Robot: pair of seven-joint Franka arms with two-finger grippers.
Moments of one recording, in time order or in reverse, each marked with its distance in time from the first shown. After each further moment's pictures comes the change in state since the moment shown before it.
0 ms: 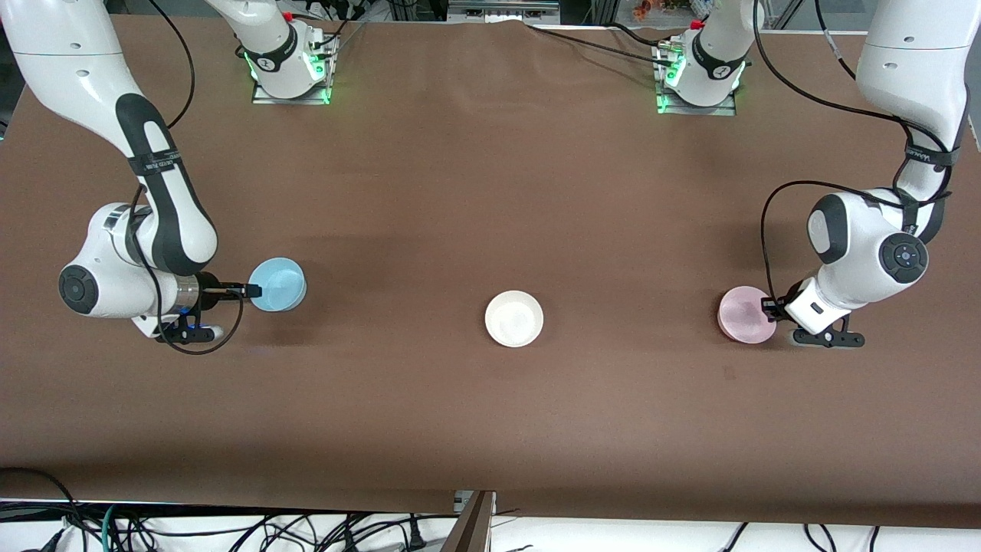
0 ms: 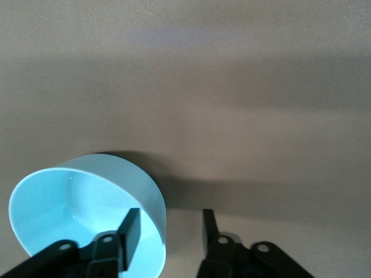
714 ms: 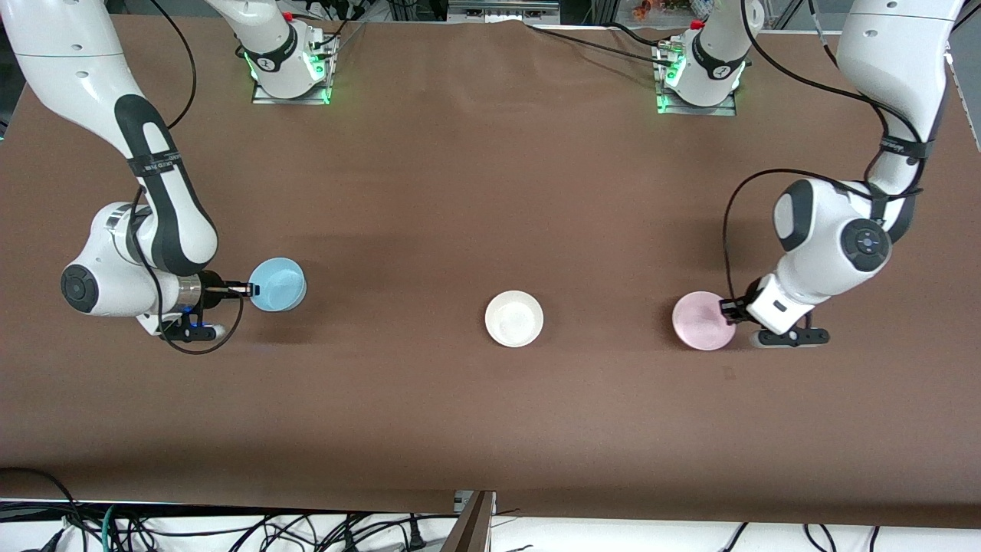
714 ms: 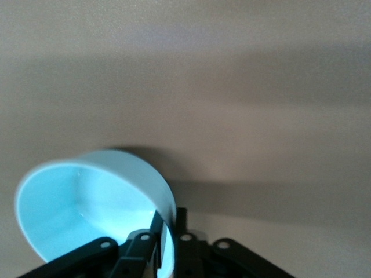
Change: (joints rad) left arm -0.004 -0.067 -0.208 0.003 0.000 -0.024 -0.362; right arm -0.001 0.000 0.000 -0.013 0.044 -0.002 -0.002
